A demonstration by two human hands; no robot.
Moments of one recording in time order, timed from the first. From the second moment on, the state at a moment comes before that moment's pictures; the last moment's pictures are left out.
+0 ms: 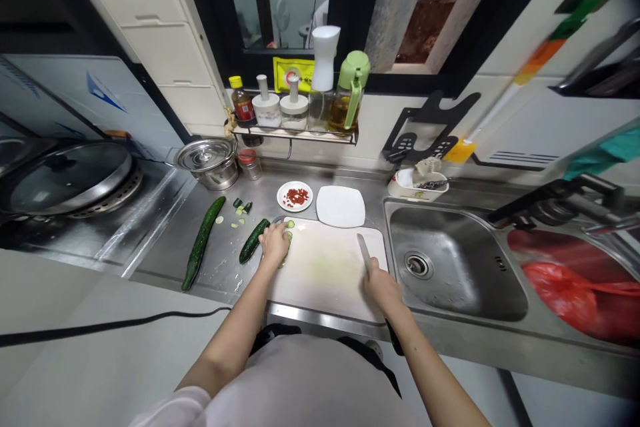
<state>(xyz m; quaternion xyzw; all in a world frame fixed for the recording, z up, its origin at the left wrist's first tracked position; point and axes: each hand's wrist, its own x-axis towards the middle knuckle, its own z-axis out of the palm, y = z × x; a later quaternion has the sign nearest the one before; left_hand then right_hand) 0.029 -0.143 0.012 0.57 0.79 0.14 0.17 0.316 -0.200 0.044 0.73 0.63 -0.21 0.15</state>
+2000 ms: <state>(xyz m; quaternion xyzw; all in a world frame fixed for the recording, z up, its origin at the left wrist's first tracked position) 0.067 -0.192 0.000 0.71 0.65 0.10 0.25 0.281 -0.239 0.065 0.53 0.80 -0.19 0.19</state>
